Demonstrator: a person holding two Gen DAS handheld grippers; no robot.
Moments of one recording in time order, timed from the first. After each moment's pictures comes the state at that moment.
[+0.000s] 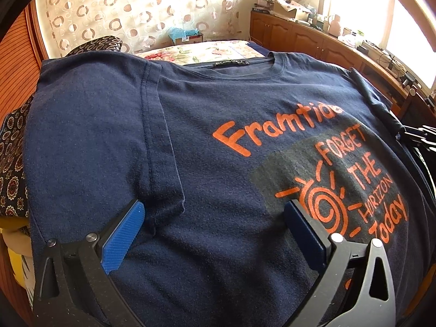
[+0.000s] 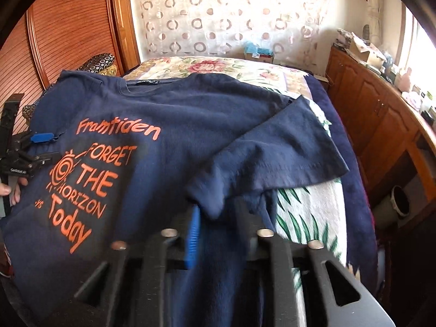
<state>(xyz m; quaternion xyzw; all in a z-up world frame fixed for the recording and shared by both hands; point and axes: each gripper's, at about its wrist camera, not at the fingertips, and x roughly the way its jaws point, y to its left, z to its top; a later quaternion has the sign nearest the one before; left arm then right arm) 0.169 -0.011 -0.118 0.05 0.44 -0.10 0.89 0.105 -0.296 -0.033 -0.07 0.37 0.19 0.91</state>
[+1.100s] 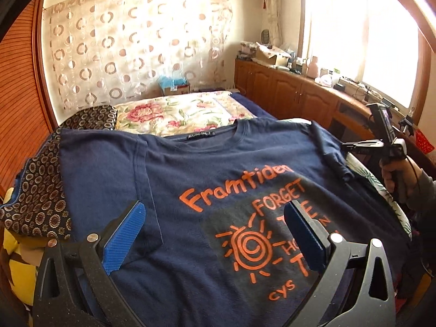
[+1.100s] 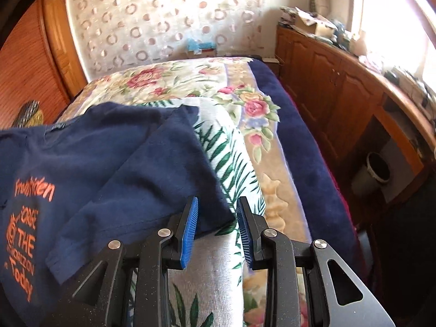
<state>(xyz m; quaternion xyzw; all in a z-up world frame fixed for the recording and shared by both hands) 0.124 -0.035 -0.039 0.03 0.32 -0.14 0.94 0.176 -0.345 -0.041 -0.02 0.39 0.08 0.92</state>
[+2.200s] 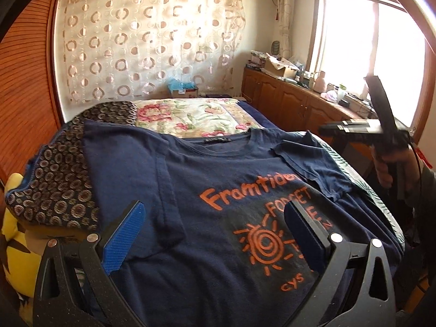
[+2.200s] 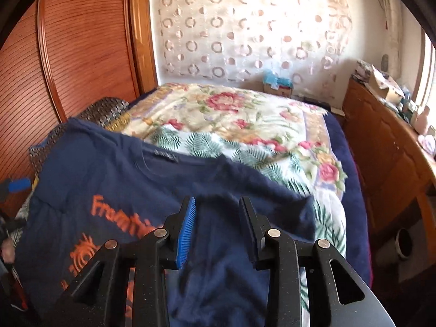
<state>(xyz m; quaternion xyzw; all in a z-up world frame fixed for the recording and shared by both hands) 0.119 0.003 -0.035 -0.02 0.31 -0.13 0.94 0.177 -0.207 0.018 -0.09 0.33 0.22 0.91</state>
